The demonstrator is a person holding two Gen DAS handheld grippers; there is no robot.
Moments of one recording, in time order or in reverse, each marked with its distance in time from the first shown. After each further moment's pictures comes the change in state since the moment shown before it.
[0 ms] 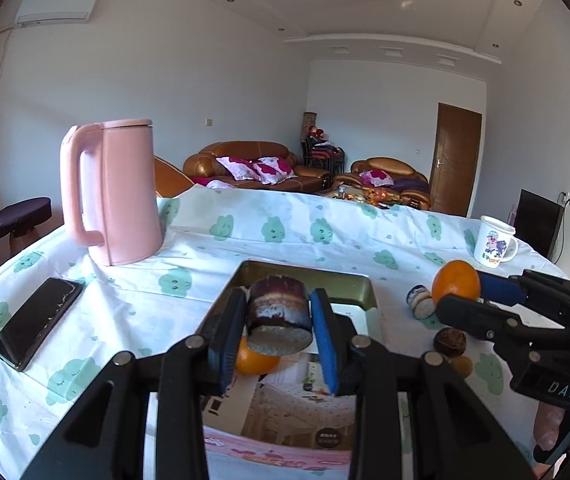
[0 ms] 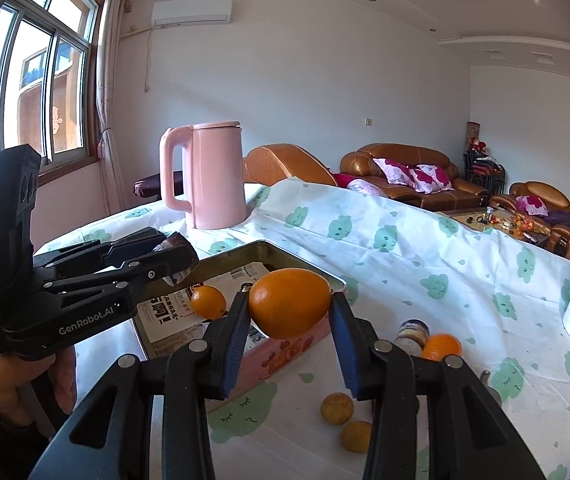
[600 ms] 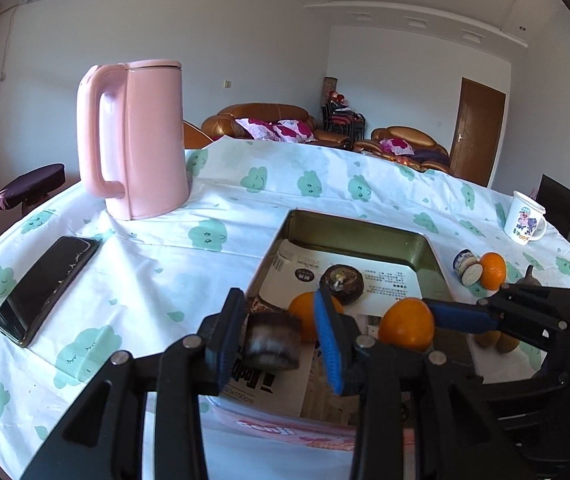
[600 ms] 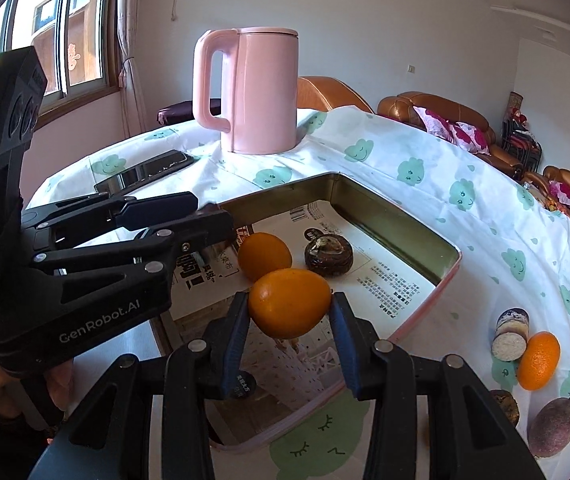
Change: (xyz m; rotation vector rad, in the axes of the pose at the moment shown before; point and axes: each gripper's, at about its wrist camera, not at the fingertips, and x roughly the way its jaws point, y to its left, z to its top) left arm 0.025 0.028 -0.016 -0.023 0.134 0.059; right arm 0.074 0.050 -0.012 -0.075 0.248 0.073
